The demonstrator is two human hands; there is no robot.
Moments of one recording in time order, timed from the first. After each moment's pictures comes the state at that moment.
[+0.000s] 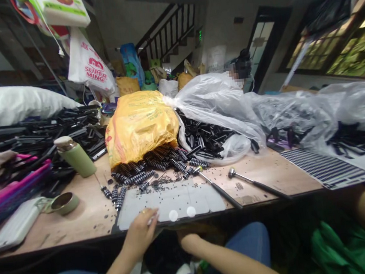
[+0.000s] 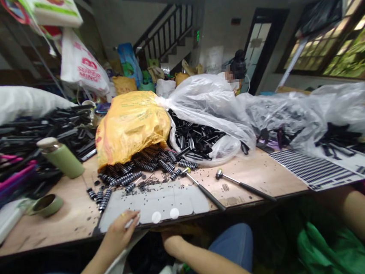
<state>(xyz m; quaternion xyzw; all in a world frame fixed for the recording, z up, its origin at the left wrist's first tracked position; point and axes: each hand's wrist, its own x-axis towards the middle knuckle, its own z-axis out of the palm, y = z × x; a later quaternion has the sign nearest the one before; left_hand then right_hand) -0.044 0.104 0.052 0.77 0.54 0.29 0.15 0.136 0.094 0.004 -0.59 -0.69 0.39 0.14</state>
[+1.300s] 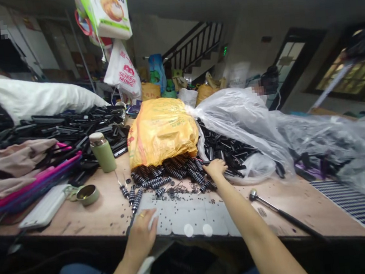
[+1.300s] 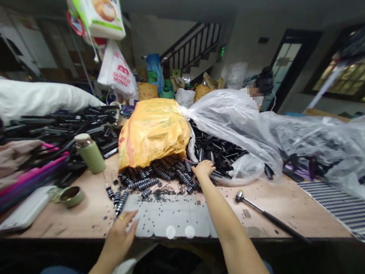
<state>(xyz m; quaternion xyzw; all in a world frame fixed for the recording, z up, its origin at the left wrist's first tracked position) -0.078 0.105 0.054 0.69 0.64 0.32 0.08 0.188 0.336 0.080 -0.83 -0.54 -0.01 0.13</state>
